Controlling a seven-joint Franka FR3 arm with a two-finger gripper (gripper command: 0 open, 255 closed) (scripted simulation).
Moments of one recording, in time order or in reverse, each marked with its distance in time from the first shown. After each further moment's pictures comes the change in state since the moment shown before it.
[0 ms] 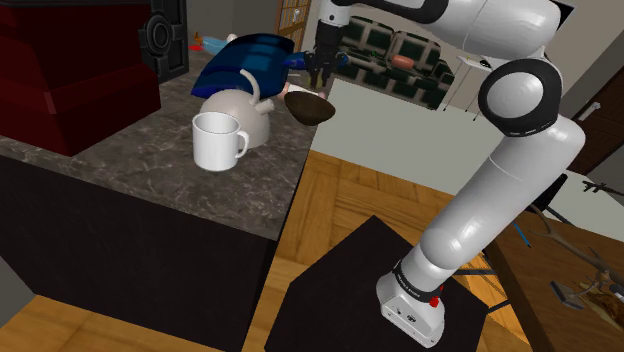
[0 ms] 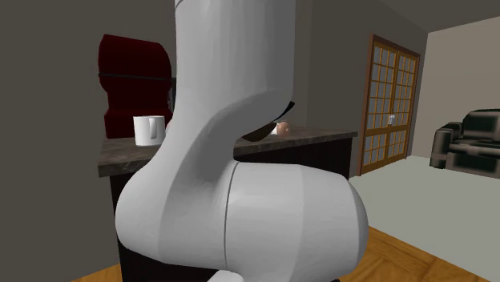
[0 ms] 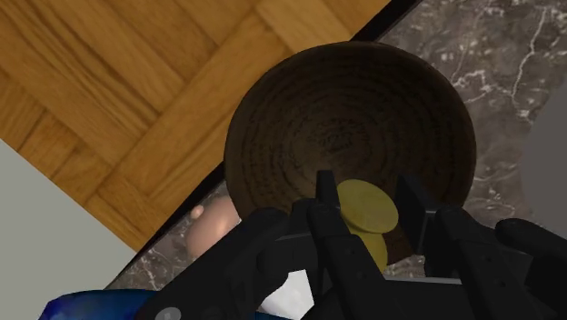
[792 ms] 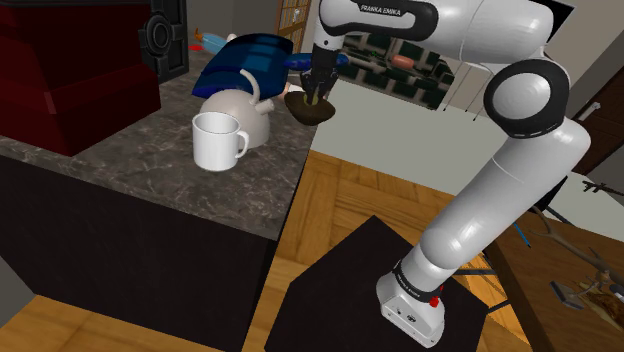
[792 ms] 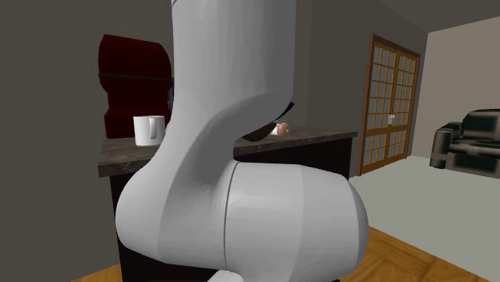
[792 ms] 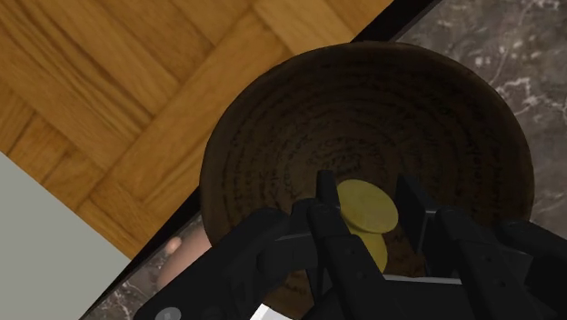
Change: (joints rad) arm -0.006 -0.029 -0.005 -0.185 0.003 0.156 -0.001
